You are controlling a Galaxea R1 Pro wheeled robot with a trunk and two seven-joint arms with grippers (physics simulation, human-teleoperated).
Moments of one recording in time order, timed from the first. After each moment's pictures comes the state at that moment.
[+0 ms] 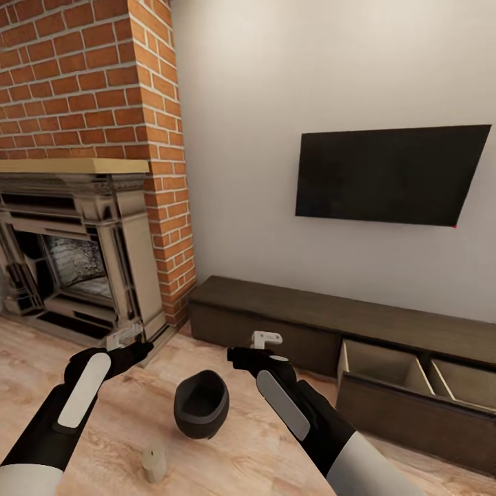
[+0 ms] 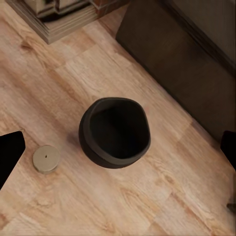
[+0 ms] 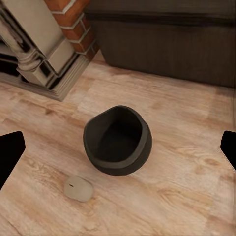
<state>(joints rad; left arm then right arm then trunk) -0.48 0.19 0.00 -1.30 0.86 0.77 0.57 -0.63 0.13 0.66 -1.08 -0.82 0.46 -0.54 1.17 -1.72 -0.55</state>
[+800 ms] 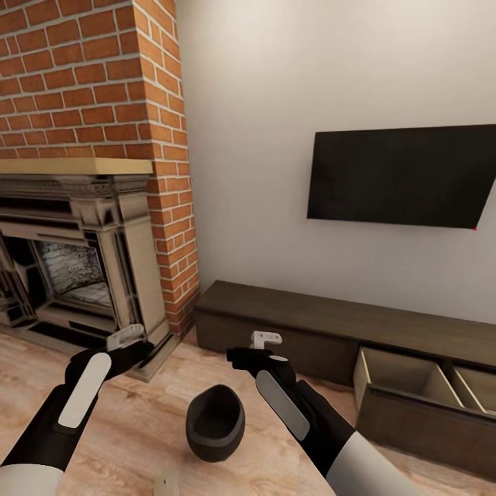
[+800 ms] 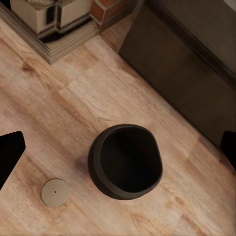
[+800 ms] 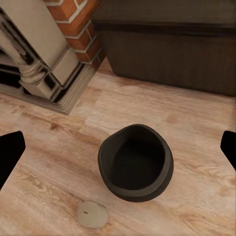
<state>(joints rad) -0.48 0.19 0.00 -1.30 0.86 0.77 0.57 -0.63 0.13 0.66 -1.08 -0.82 0.46 -0.54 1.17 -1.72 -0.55</state>
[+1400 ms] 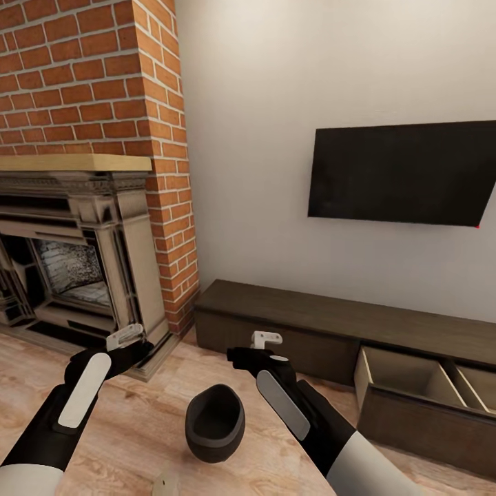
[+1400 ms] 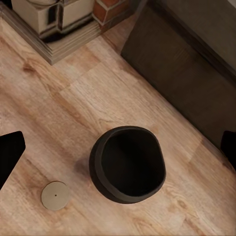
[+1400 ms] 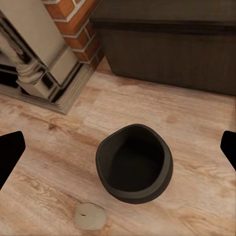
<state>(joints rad) -0.48 0.19 0.00 -1.30 0.86 0.76 0.57 -0.63 0.13 0.66 -1.08 -0.82 0.46 -0.54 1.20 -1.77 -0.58</state>
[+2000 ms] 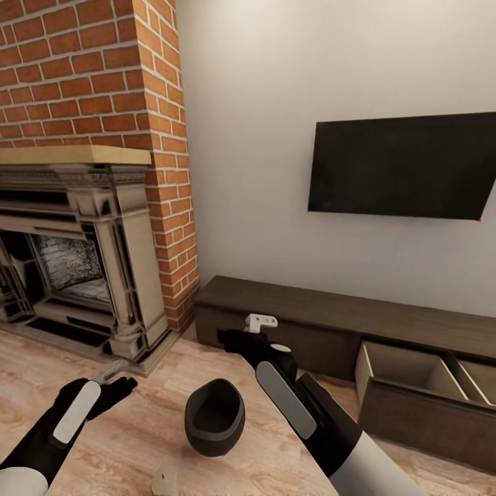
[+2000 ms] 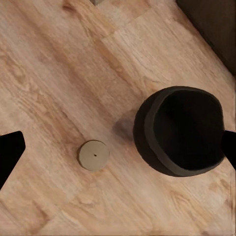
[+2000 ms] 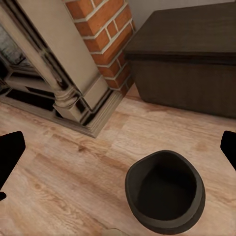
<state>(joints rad) -0.48 0.26 -0.01 -0.93 0.86 0.65 0.44 -0.62 0.12 0.66 -1.28 -0.83 0.47 -0.55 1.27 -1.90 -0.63</state>
